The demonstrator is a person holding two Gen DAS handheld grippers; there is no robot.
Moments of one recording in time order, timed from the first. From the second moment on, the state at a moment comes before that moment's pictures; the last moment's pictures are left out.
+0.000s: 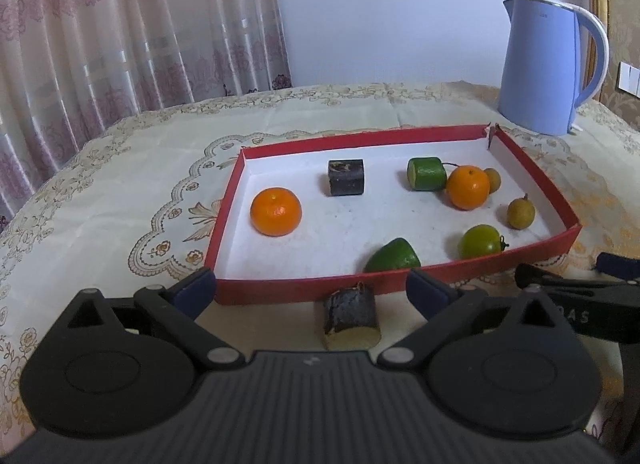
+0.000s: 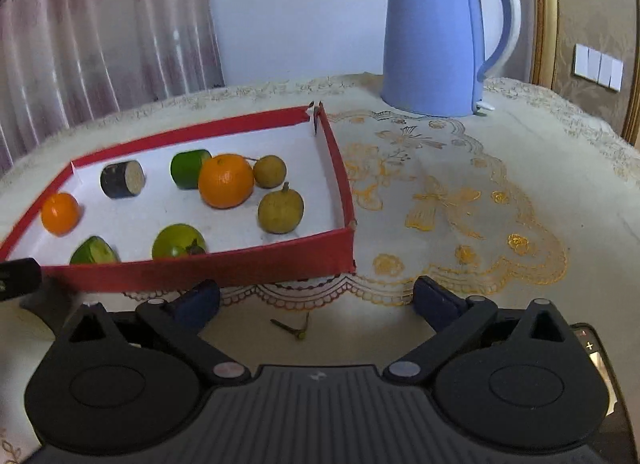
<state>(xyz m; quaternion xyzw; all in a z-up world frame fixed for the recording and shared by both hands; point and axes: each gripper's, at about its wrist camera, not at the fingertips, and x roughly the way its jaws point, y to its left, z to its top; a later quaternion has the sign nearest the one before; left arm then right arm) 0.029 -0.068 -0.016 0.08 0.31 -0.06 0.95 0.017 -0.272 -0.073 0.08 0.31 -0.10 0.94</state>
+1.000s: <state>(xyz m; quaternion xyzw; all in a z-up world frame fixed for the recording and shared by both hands) 0.018 -0.051 -0.004 0.07 0.29 -0.07 0.95 0.022 -0.262 -0.073 0.04 0.33 -0.11 0.94</state>
